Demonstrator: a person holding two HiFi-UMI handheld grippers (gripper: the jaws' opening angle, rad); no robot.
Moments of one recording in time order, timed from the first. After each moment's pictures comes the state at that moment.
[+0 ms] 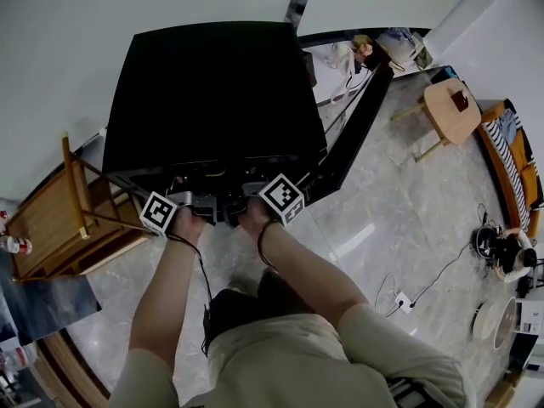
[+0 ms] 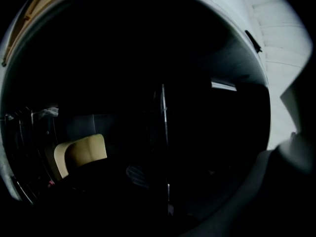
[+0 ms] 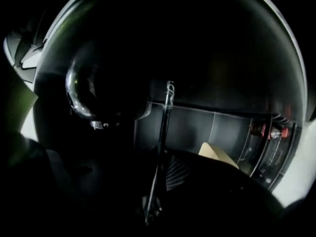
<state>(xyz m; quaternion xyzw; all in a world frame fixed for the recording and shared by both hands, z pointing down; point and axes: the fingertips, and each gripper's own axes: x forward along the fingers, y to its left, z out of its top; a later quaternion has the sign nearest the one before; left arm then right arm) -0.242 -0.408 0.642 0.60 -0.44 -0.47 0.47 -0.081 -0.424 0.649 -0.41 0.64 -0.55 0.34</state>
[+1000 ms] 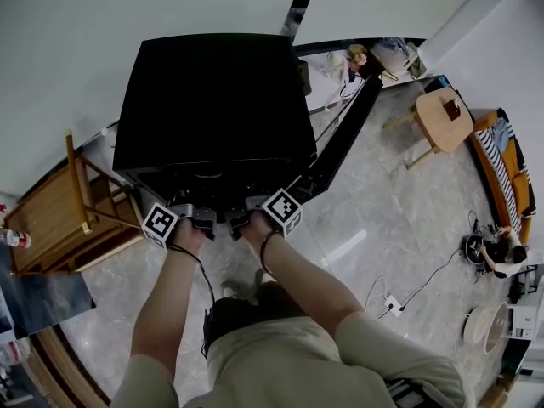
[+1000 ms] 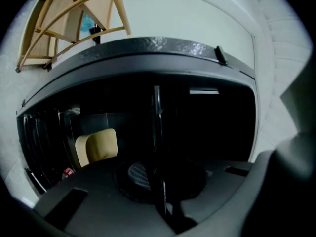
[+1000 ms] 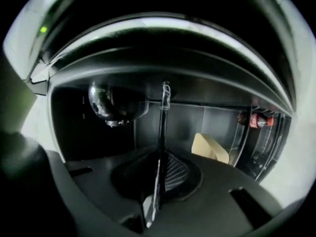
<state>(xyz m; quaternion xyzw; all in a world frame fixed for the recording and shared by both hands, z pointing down) -0.240 -0.368 0.645 0.57 -0.47 -0.44 0.51 -0.078 -0.386 0.651 -0.40 0.62 -0.59 0.33</state>
